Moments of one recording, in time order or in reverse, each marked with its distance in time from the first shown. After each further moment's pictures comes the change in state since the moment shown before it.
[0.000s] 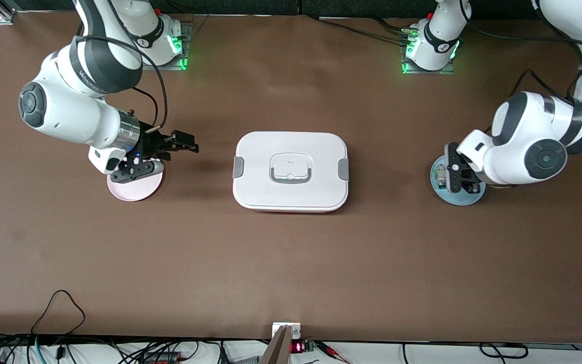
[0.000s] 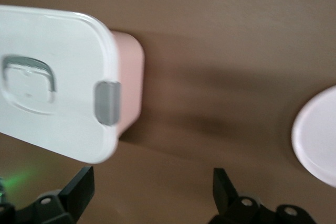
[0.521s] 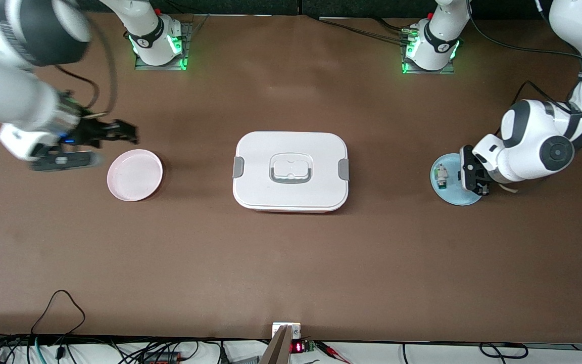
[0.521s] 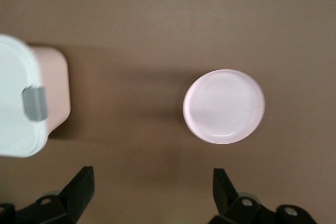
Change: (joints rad) left arm 0.107 0.011 -0.002 -0.211 0.006 0.296 0.090; right arm -0.016 -0.037 -0.155 0.201 -0.212 -0.221 0.025
